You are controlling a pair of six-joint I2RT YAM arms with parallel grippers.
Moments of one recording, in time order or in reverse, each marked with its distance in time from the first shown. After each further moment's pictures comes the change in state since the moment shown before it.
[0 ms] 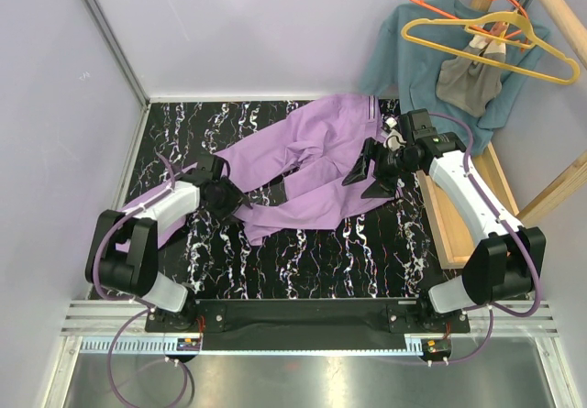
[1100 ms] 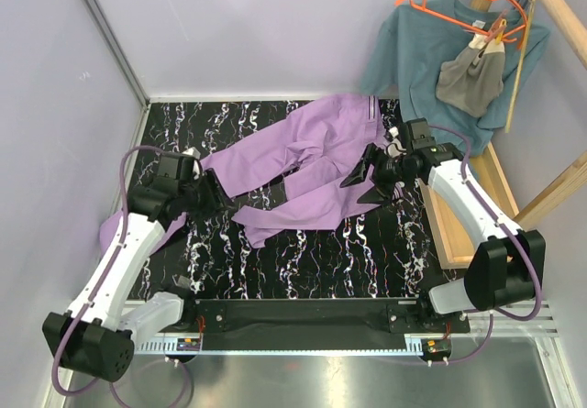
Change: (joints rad) left arm -0.003 -0.500 0.133 -0.382 -0.001 0.408; right arm 0.000 -0.035 -0.131 0.136 -0.032 0.176
